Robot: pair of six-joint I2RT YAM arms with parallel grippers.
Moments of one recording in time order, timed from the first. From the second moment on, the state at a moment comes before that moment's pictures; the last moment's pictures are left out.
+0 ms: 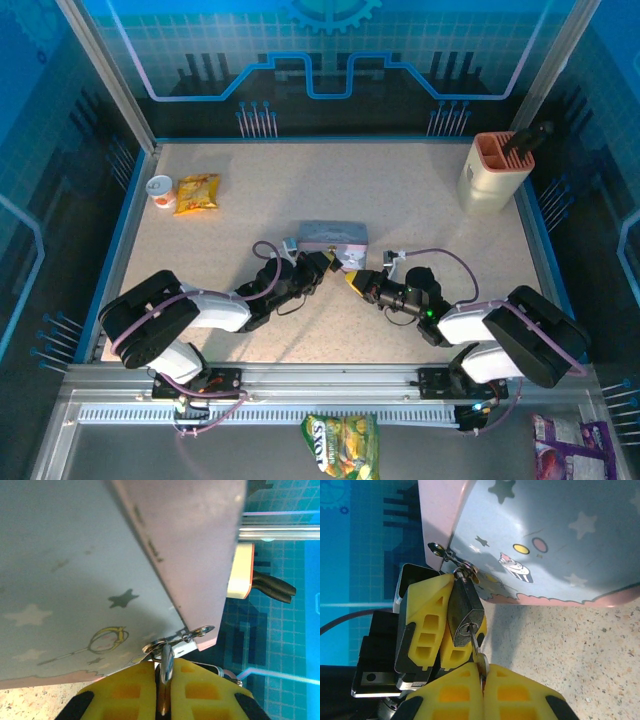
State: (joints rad) left arm -0.81 1.53 0.42 0.86 -0.04 -1.56; right arm 0.65 1.37 0.16 0.99 -0.37 1.35
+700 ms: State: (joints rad) left arm -0.82 1.52 0.40 0.85 -0.09 -1.58; right arm 0.64 1.56 0.17 1.18 -0.42 1.41
